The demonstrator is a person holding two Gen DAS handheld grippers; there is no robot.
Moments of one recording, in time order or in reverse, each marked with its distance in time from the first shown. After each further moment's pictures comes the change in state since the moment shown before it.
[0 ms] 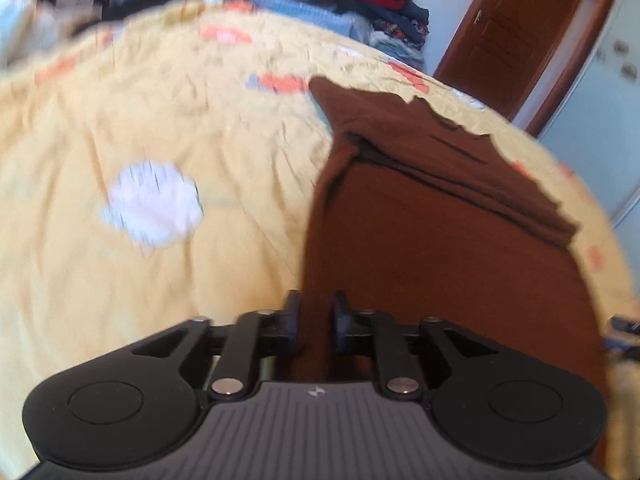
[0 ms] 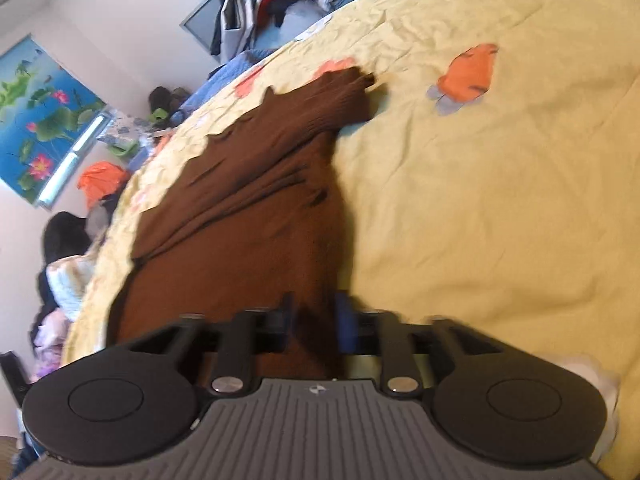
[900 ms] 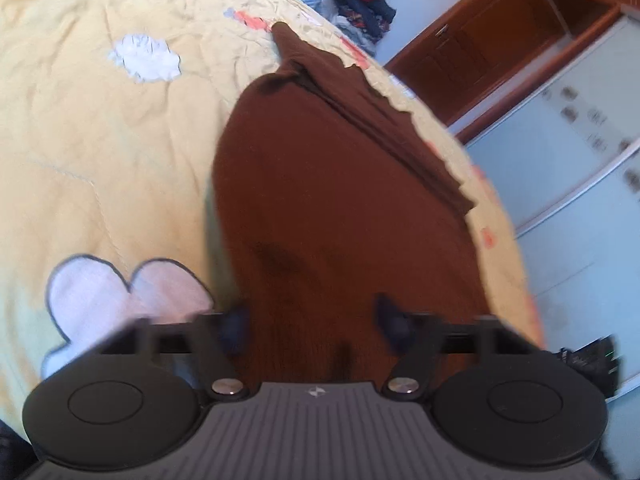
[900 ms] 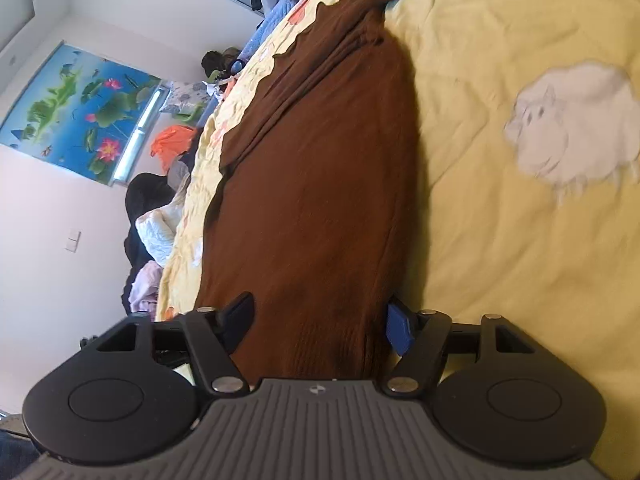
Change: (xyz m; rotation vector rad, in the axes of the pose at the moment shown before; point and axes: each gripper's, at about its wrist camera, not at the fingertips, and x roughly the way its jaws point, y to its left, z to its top) left arm -0.048 -0.001 -0.081 -0.095 0.077 -0.187; right arm -0.047 0.002 -0.086 0.133 0.183 0.236
